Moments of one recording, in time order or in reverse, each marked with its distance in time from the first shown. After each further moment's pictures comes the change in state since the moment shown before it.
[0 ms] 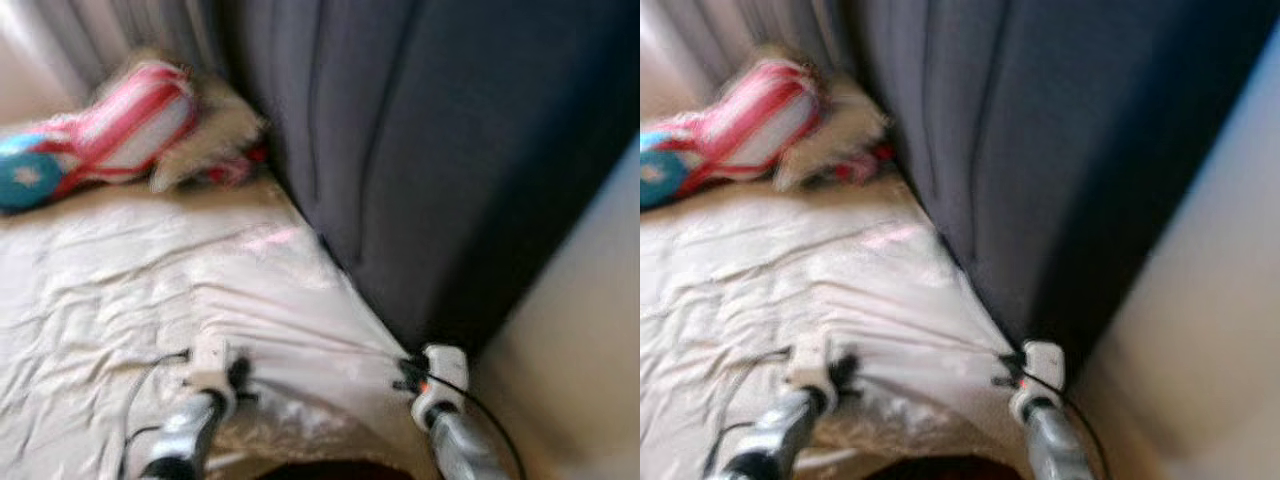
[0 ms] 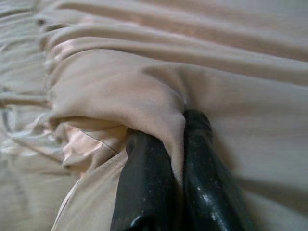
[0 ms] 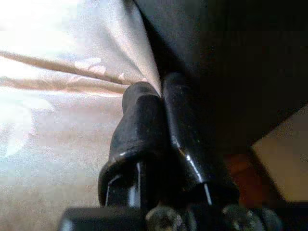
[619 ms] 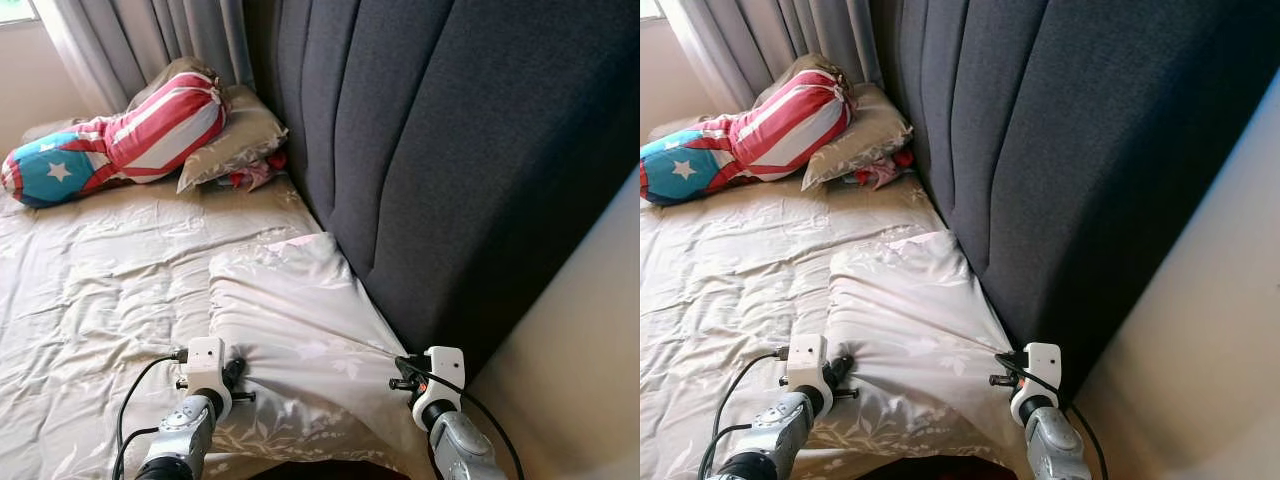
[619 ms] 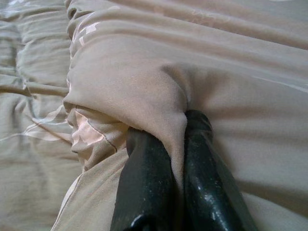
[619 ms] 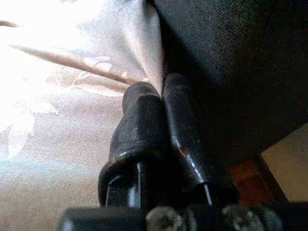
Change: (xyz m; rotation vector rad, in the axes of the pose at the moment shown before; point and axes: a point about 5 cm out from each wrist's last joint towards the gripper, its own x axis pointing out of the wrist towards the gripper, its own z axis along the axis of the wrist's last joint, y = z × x) left arm -0.003 0.009 -0.001 -0.027 -0.004 0.029; right arm 0.002 0.008 0.000 0.004 -0.005 0.020
